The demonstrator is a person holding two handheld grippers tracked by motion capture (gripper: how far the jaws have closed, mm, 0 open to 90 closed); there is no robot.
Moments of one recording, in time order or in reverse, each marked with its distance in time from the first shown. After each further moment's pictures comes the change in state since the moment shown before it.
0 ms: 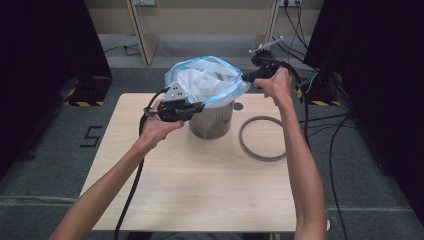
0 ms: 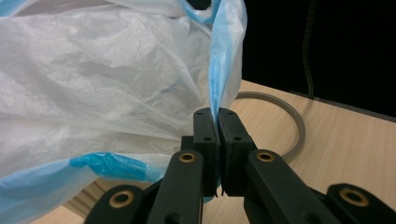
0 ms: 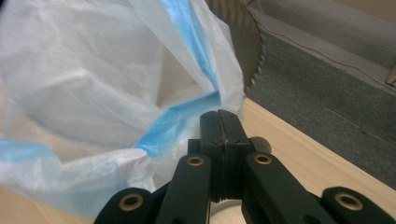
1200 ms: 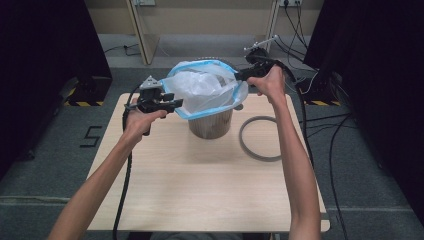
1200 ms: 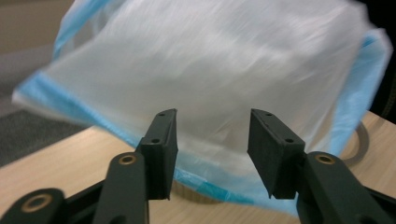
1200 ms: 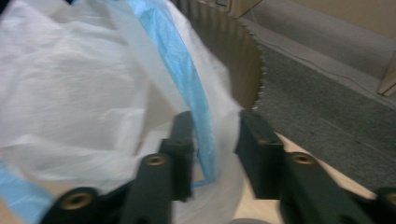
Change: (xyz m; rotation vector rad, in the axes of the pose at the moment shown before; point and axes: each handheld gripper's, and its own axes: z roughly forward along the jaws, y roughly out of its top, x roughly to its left) left arm 0.073 -0.040 -0.015 0.065 0.168 -0.263; right arm 0.001 0.013 0.015 -0.046 -0.025 0.000
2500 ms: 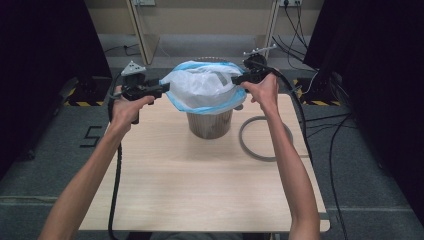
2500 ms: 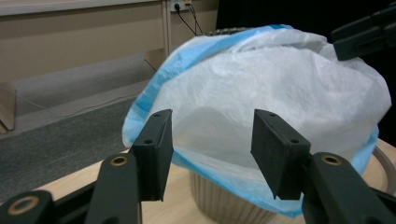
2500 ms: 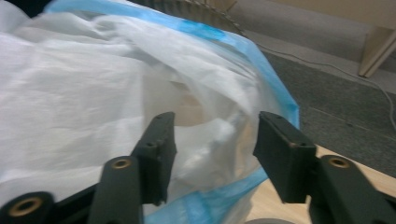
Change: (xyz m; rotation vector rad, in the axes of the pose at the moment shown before) left arm 0.015 0.041 -0.038 -0.115 0.114 -0.009; right arm 0.013 -0.015 0.013 -0.036 -0.082 0.136
